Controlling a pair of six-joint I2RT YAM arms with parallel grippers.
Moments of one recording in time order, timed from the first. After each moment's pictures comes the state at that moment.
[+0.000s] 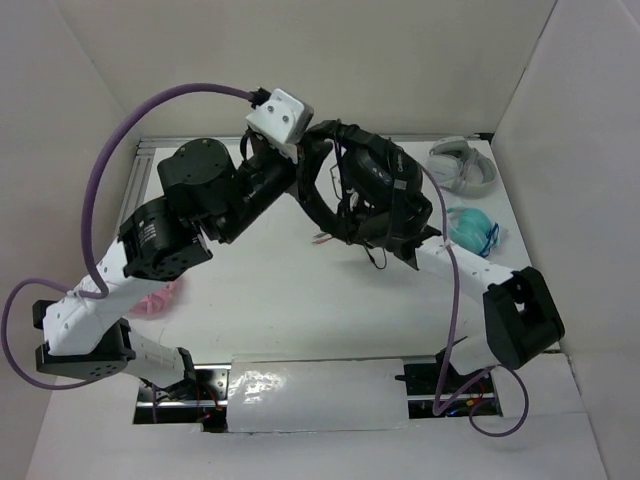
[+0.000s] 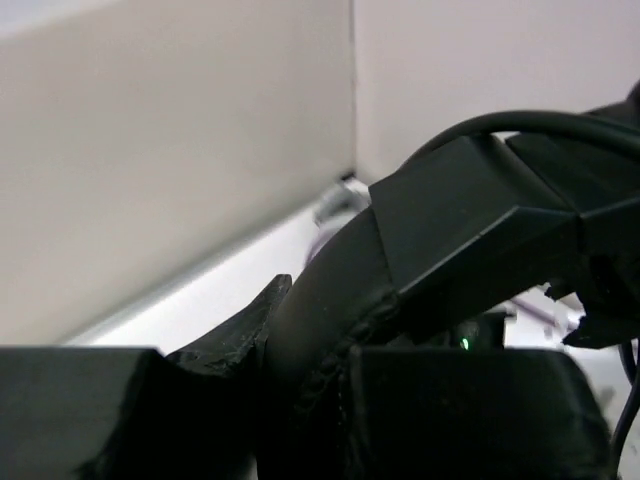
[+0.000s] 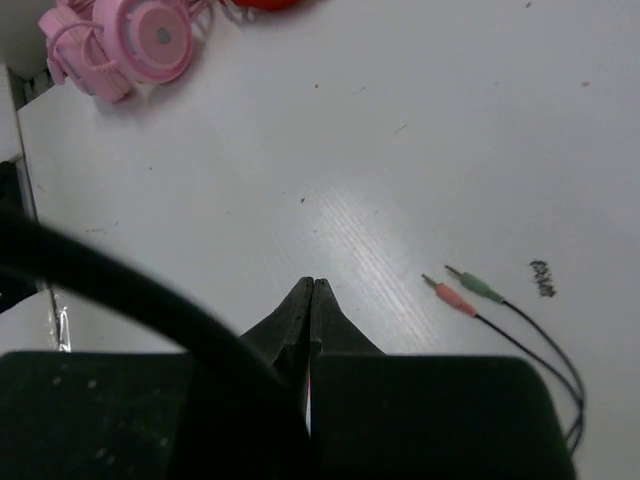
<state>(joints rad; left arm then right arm) -1.13 1.40 2.06 -0.56 -0.45 0.06 0.48 1.42 0.87 0.24 -0.61 0.04</state>
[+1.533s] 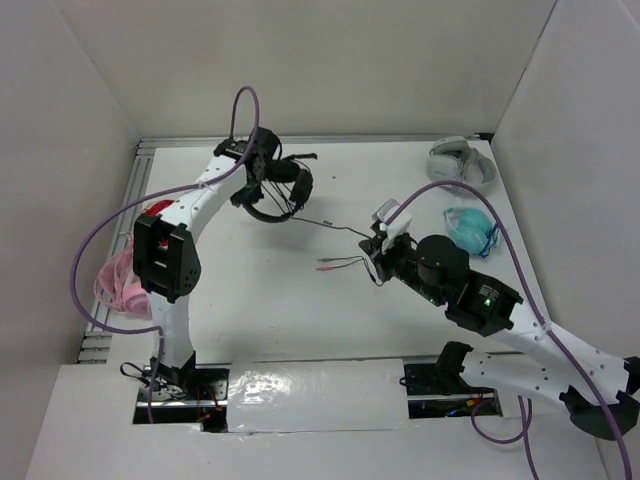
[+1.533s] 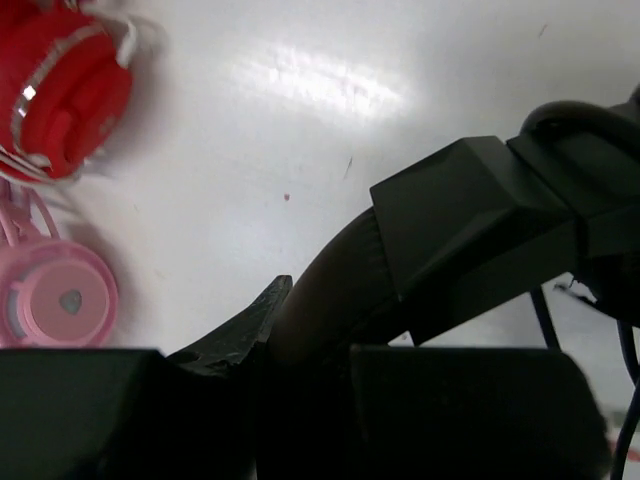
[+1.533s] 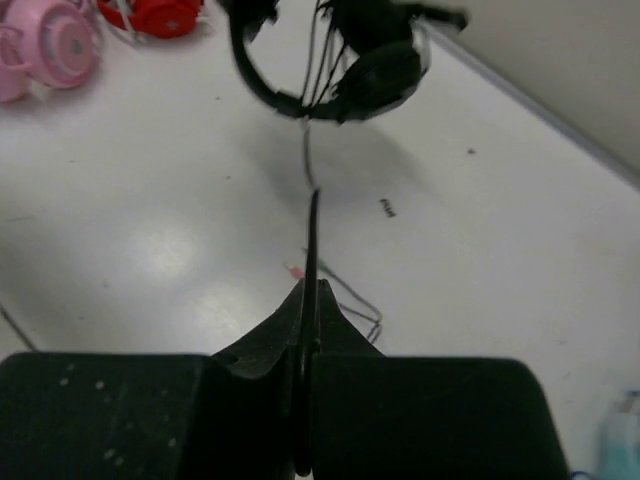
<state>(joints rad) -0.38 1.99 1.91 -1.11 -0.50 -0.55 0.96 0.76 0.91 -0.37 0.24 -0.05</state>
